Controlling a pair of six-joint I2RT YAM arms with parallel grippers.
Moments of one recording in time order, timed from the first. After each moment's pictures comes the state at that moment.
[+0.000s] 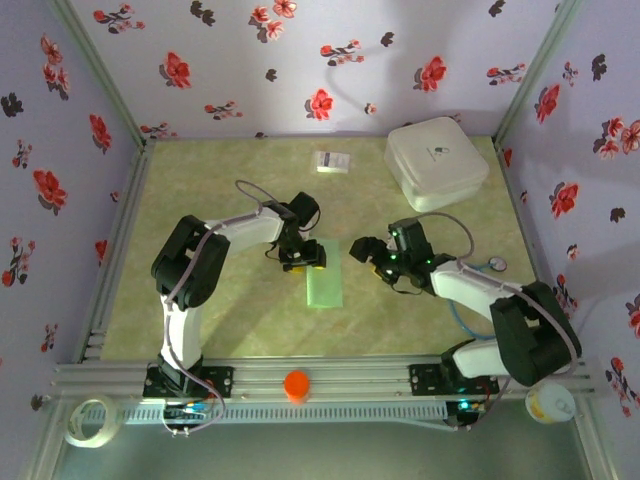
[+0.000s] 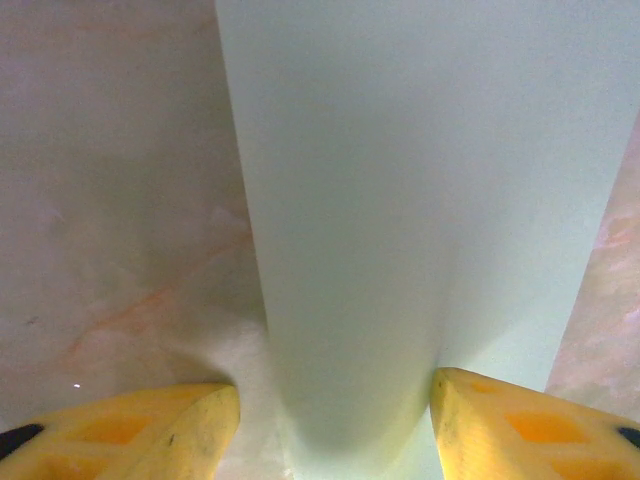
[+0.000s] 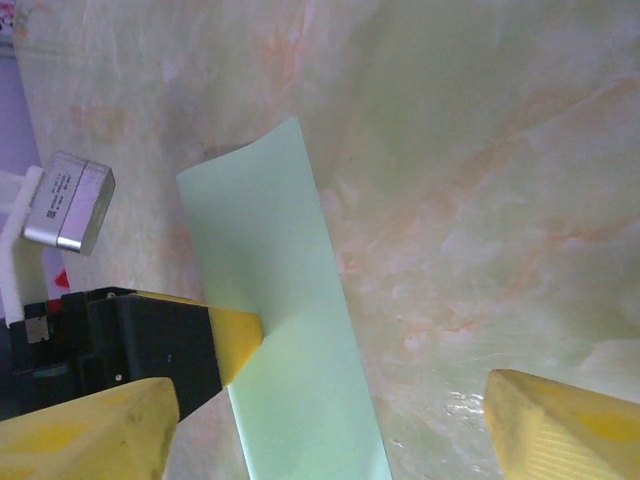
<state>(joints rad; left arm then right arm) -0.69 2.00 1.33 -0.73 0.26 -0.64 0.47 1.37 0.58 -0.01 -0.38 0.99</state>
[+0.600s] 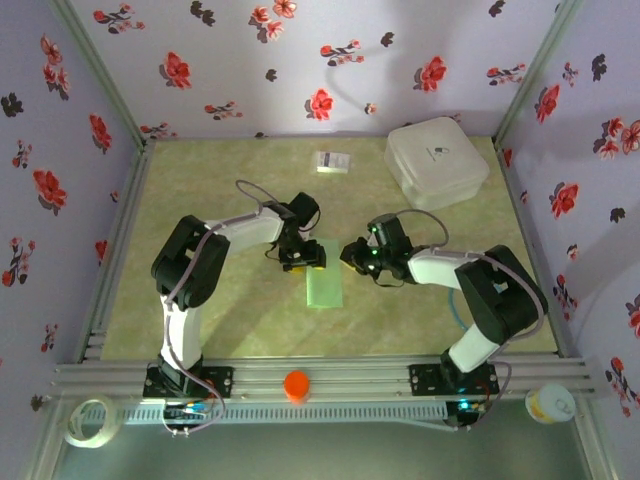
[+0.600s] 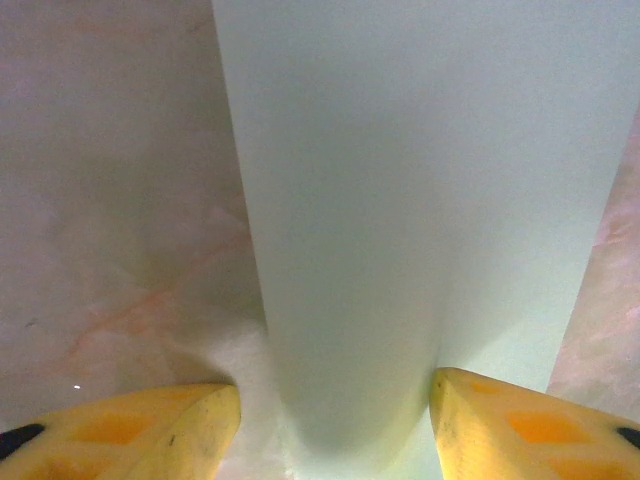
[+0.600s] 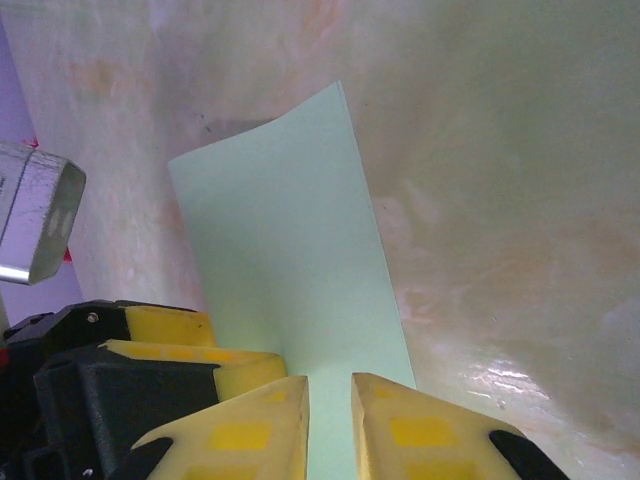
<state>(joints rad) -0.69 2.00 1.33 -0.73 0.26 -0.63 0.54 1.62 0.68 0.14 -0.44 1.04</state>
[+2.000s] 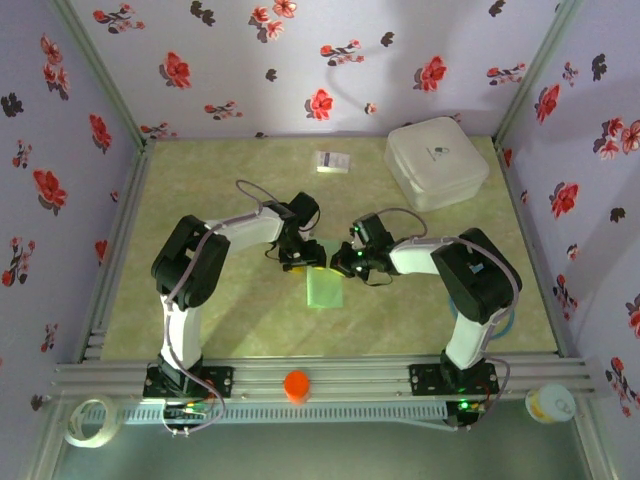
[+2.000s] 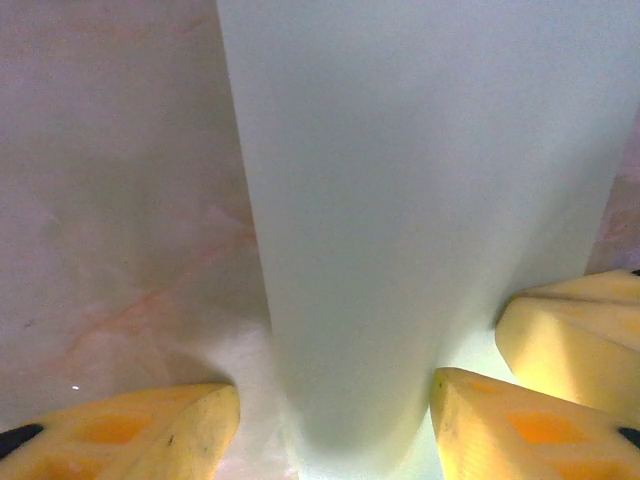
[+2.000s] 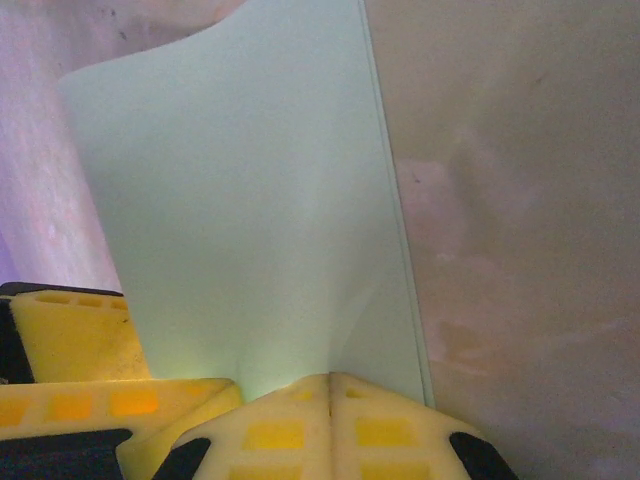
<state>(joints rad) -0.69 2.00 1.33 -0.73 0.27 -0.62 0.59 1.79 0.80 0.04 -0.48 0.95</state>
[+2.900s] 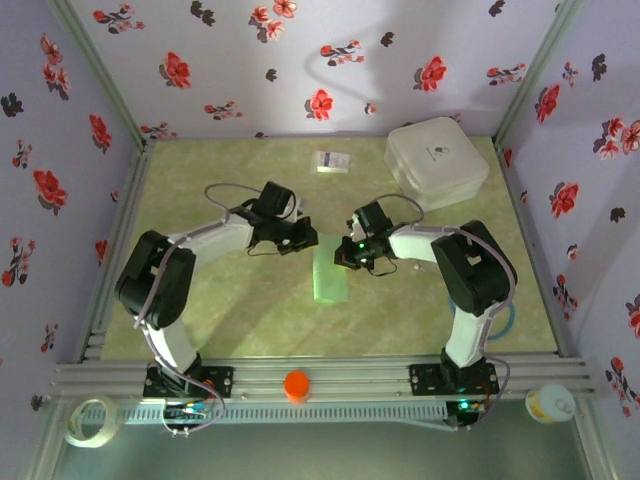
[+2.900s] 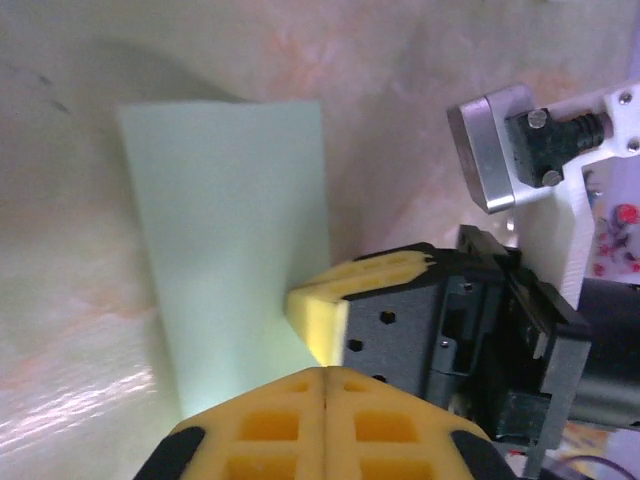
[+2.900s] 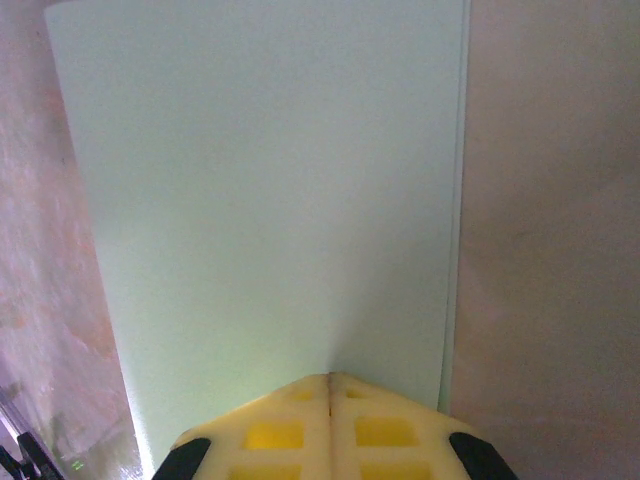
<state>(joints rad) -0.59 1.77 1.11 -0.27 0.53 -0.75 0.53 1.84 0.94 -0.18 -0.51 0.67</state>
